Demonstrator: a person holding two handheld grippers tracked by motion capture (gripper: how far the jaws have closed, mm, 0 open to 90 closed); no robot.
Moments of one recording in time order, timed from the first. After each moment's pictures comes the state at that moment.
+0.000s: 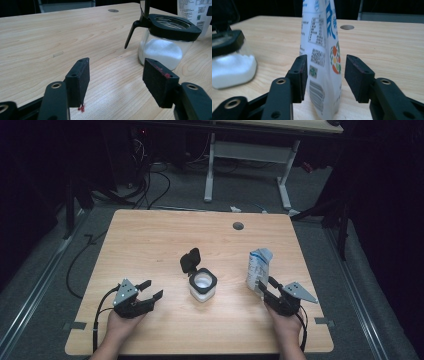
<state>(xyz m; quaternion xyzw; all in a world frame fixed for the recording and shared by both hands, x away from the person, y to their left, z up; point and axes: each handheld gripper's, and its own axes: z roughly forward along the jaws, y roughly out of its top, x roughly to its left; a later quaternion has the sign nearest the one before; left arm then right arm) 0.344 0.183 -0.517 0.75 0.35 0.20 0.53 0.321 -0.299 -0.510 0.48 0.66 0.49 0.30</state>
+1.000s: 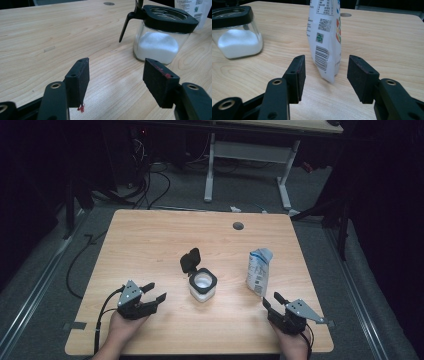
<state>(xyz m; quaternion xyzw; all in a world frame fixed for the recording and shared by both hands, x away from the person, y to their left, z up) 0.343 0.175 -0.520 0.76 0.35 0.18 0.52 0.272 -0.302 -0.516 0.48 0.68 0.46 0.31</state>
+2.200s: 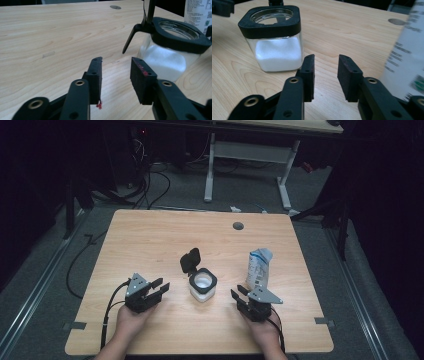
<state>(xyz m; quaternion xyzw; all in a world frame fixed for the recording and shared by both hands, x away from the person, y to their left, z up) 0.362 0.151 -0.509 0.74 0.39 0.18 0.51 0.317 -0.216 -0.512 0.41 0.74 0.45 0.27</state>
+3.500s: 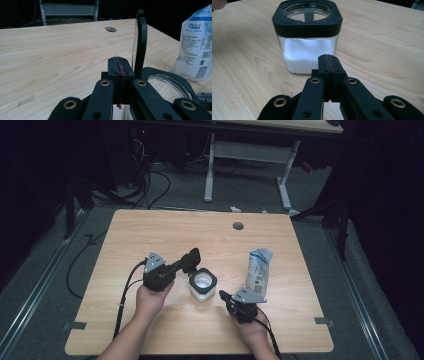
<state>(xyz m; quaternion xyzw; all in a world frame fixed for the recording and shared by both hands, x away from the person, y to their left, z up) 0.397 0.103 -0.468 0.72 0.40 0.18 0.54 0.319 -0.181 -0.517 0.37 0.77 0.45 0.24</state>
